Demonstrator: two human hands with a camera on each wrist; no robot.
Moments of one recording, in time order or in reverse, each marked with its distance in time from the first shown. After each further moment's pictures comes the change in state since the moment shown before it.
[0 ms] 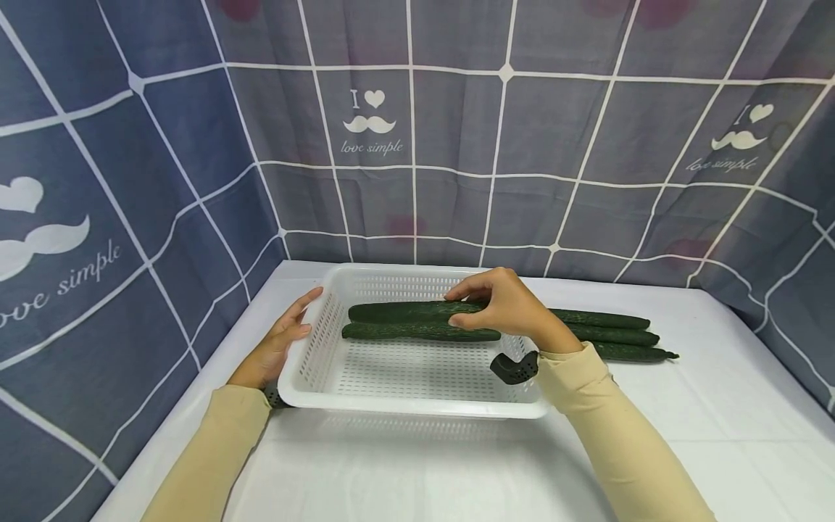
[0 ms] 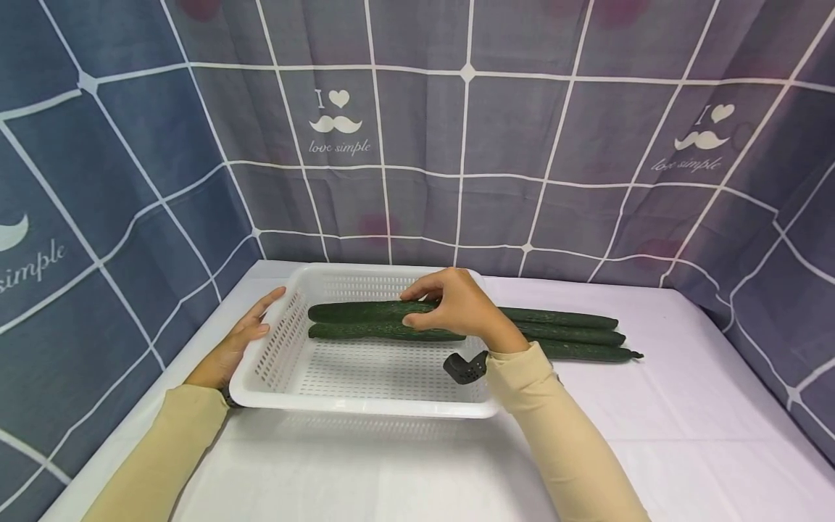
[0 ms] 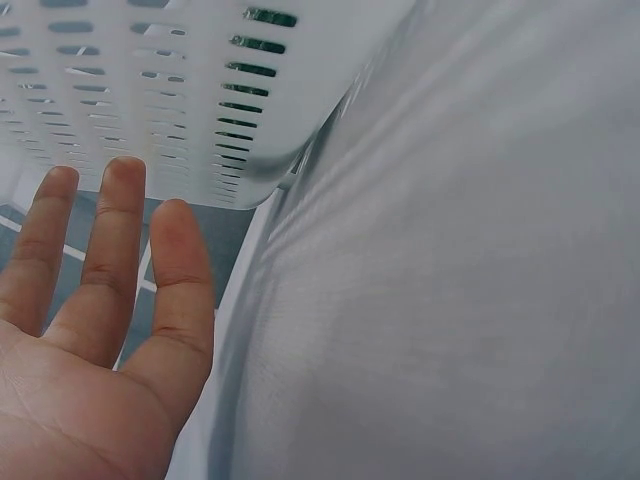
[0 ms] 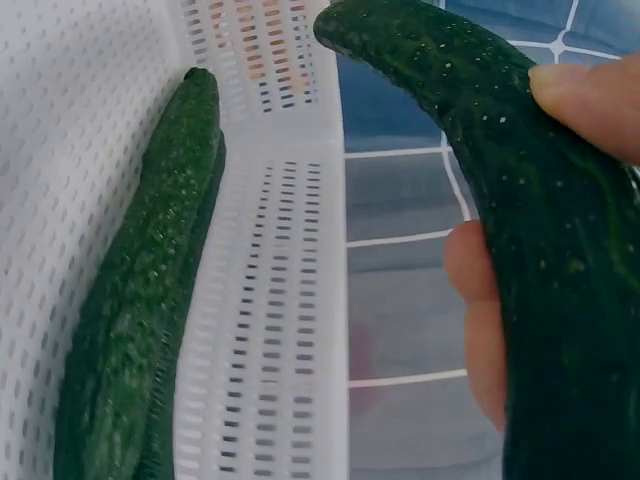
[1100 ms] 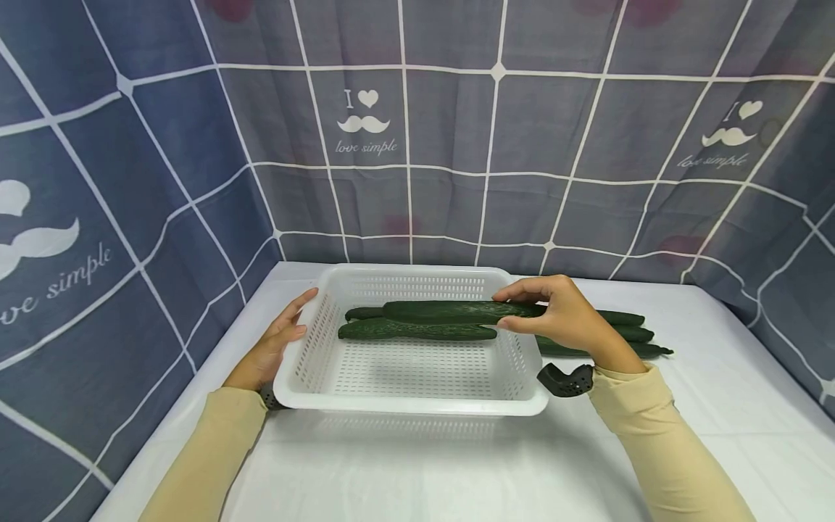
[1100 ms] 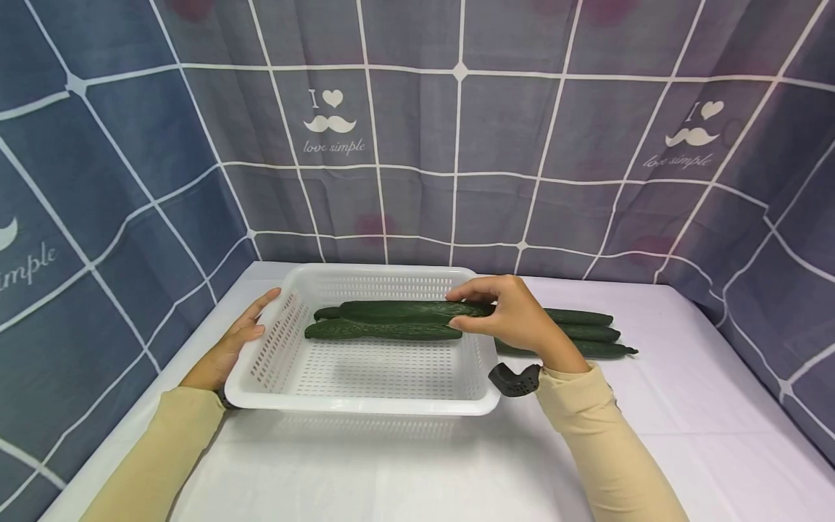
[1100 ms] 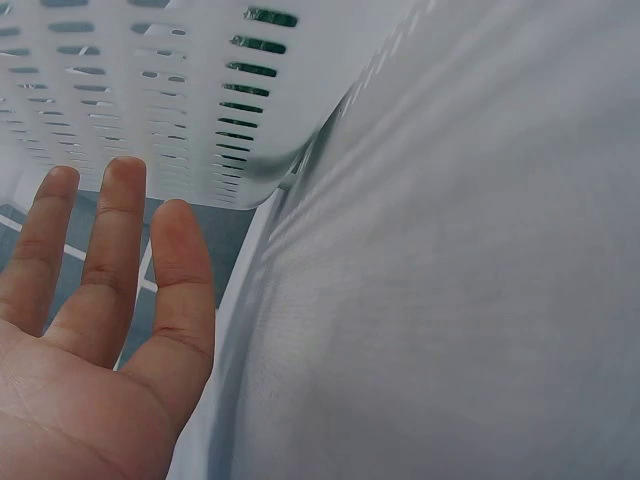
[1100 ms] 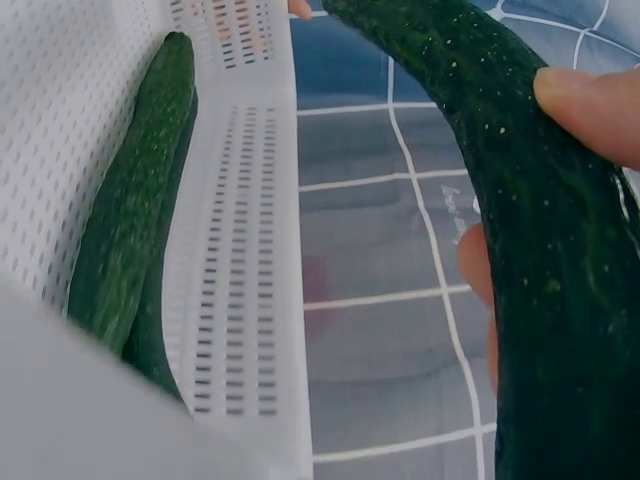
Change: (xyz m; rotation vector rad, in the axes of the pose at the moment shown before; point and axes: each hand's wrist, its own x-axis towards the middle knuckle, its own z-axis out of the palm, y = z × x) left_hand -0.001 -0.003 0.000 0.001 0.016 0.002; right_hand -0.059 0.017 -0.038 -0.080 0.165 -0.100
